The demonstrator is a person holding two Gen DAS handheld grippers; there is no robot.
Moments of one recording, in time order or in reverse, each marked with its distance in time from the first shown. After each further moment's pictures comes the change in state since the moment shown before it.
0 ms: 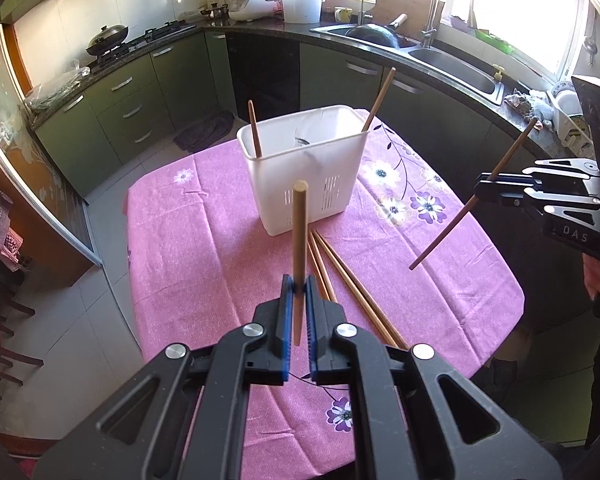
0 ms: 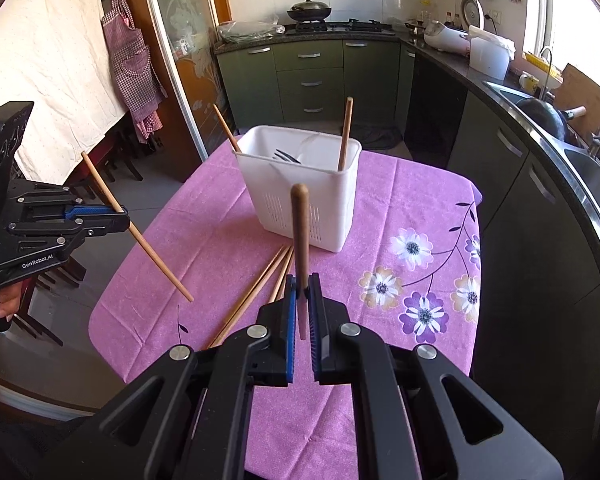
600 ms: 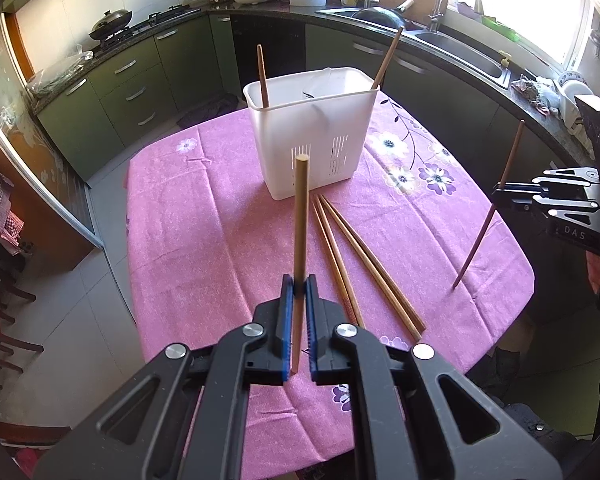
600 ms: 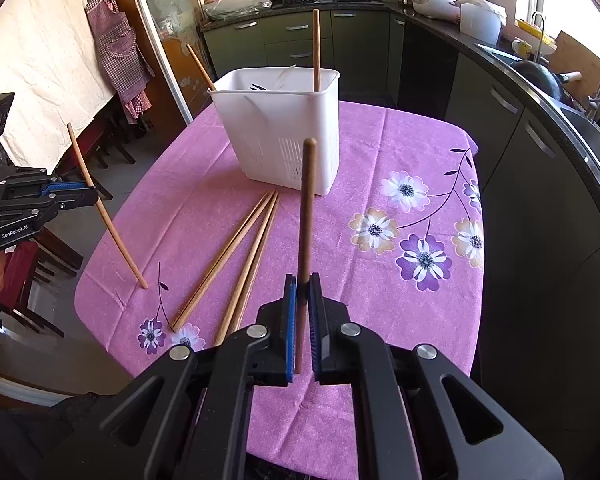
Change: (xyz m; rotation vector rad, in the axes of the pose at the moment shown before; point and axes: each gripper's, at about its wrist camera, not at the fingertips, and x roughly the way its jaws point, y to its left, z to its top) left arm 0.016 0.003 -0.038 -0.007 0.058 0.016; right arm 0.024 -0.018 -0.056 0.047 0.093 -0.009
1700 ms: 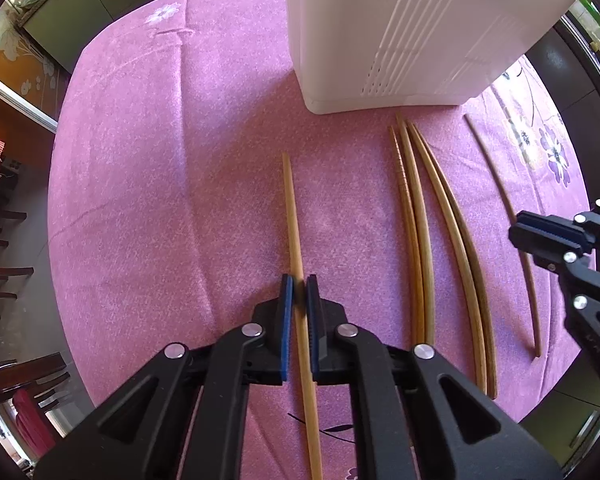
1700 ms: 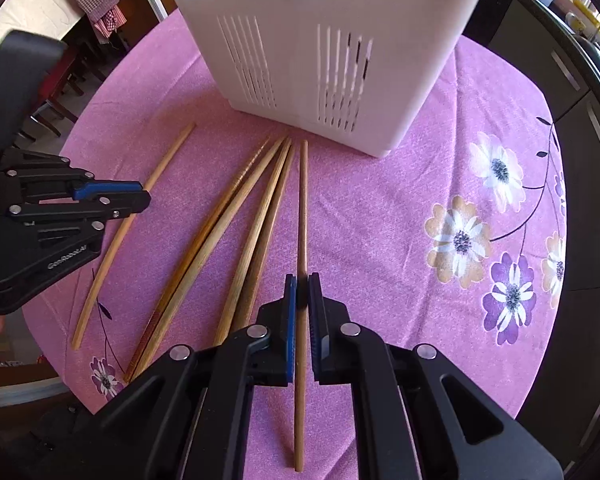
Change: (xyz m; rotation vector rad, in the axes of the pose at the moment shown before) left arm 0.196 0.029 0.026 -0.155 0.397 0.032; right arm 0.168 0.035 0.046 -0.054 0.327 -0.052
